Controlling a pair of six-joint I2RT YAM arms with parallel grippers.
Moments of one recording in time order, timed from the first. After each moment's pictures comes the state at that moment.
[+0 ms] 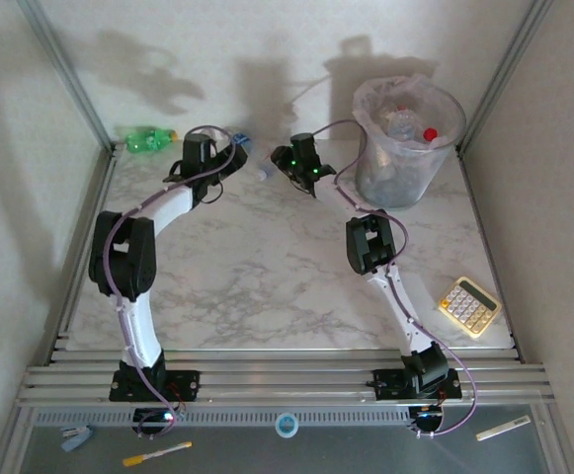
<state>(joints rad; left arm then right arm) -0.18 2.02 1.49 0.03 0.17 -0.72 0.48 2.81 2.54 -0.26 -0.11 0.93</state>
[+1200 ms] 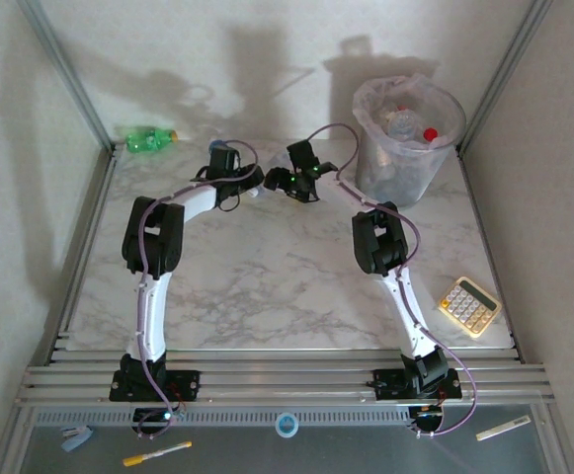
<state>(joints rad) -0.25 2.29 1.65 -0.03 0.20 -0.65 0.51 2.56 2.22 -0.54 -0.21 0.68</state>
